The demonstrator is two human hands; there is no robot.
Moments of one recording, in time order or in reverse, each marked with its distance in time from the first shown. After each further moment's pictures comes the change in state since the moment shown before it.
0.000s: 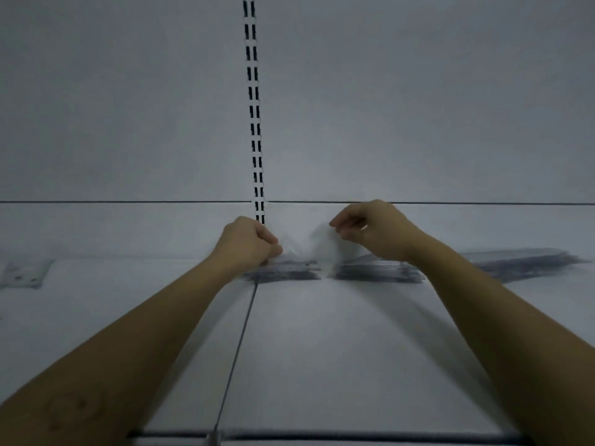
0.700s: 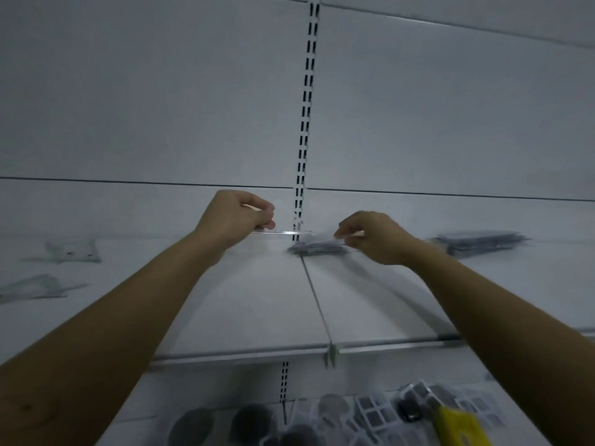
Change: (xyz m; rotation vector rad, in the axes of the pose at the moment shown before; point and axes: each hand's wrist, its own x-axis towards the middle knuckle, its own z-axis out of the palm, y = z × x) left_hand -0.064 -0.045 -0.114 -0.404 -0.058 0.146; right_hand -0.041 -0.094 0.051 -0.308 -0.051 0.093
